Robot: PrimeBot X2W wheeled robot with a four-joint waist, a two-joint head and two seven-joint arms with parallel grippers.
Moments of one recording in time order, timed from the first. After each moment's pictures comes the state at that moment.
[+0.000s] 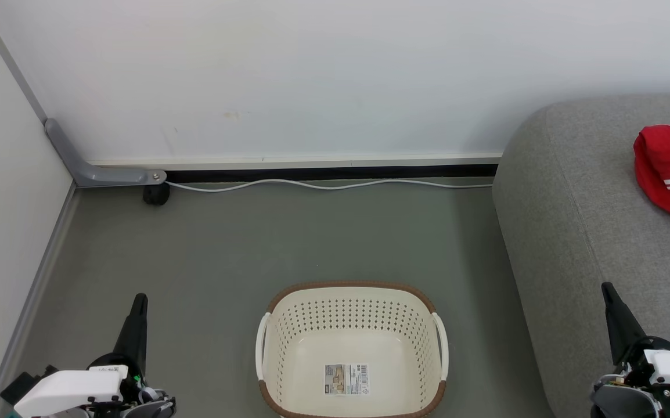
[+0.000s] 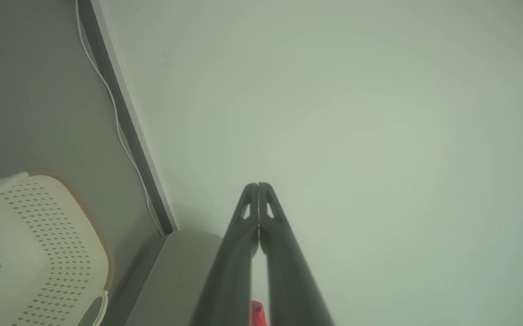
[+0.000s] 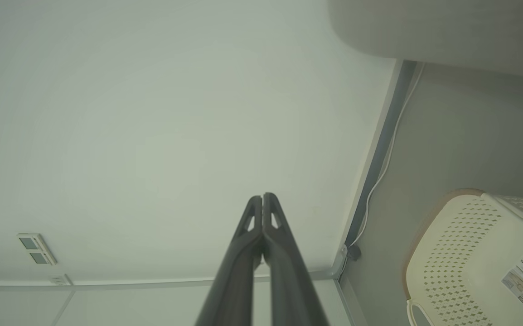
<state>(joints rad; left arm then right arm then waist) -0.05 0.03 0.08 0.28 -1.59 -0.12 0.11 -0.08 -0.04 -0.13 0.28 1.59 0.13 0.10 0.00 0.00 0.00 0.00</state>
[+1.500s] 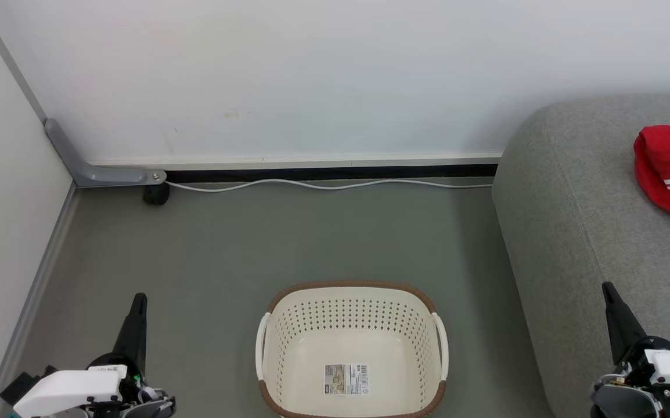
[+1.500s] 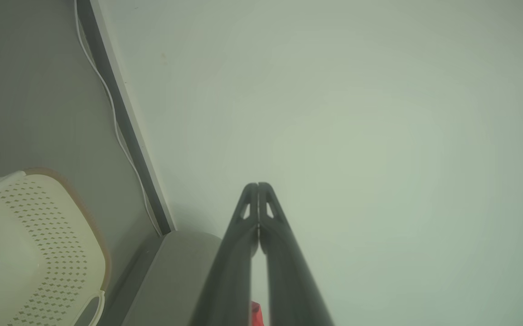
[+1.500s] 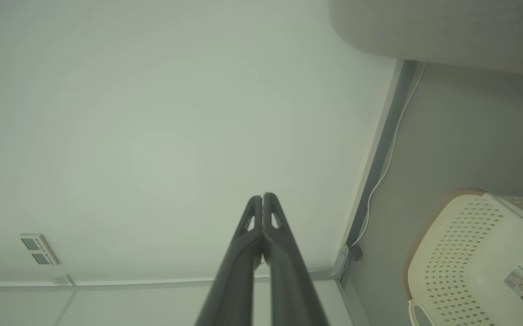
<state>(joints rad) -0.05 0.03 0.08 0.27 -1.60 -0.12 0.11 -0.08 -0.04 -0.13 0.28 1.60 0.13 0.11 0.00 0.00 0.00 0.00</state>
